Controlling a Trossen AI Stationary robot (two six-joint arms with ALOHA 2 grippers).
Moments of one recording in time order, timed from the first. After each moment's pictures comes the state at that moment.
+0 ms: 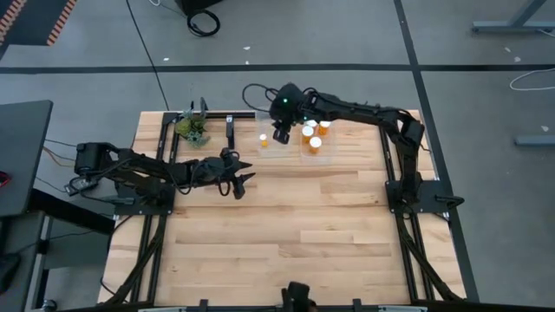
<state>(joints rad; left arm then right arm) 0.11 1.36 0.37 0.55 -0.26 -0.12 -0.47 1.94 1.66 -0.52 -0.01 -0.20</state>
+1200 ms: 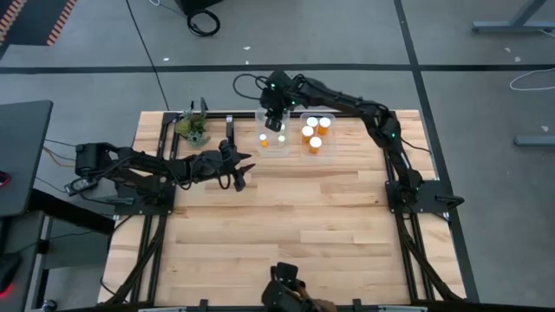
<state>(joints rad) 0.19 1.36 0.37 0.62 -0.27 -0.01 -0.54 2.20 2.07 -0.76 -0.08 -0.28</state>
